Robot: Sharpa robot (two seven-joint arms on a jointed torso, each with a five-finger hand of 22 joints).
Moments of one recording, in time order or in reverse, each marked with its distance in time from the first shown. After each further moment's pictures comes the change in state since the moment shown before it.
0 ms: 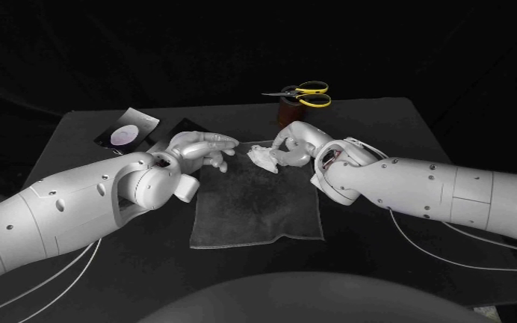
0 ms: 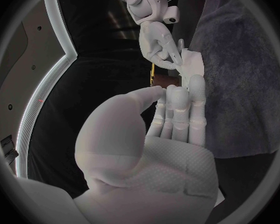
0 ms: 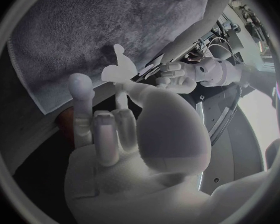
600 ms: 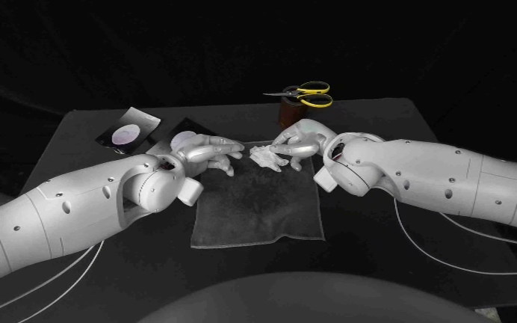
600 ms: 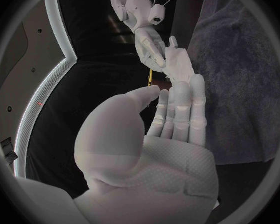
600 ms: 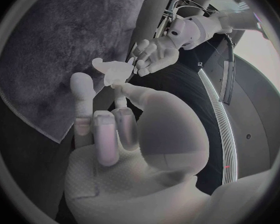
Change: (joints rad) left arm -0.007 0.009 -0.009 0.006 -0.027 0.015 -0.002; left_hand -0.020 -0.020 -0.057 0.051 0.000 -0.028 0.026 -0.005 -0.045 -0.020 0.031 -0.151 -0.110 -0.119 0.035 -0.144 -0.125 -0.001 -0.053 0.028 -0.137 -0.087; right arm 0.052 -0.065 0.003 0.061 0.522 0.167 0.125; right_hand -0.050 0.051 0.025 -0.031 0.002 -0.036 0.011 -0.018 0.020 -0.002 0.002 -0.035 0.001 0.000 0.000 -0.004 -0.001 0.007 -0.014 0.005 0.000 0.000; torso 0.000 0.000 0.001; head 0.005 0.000
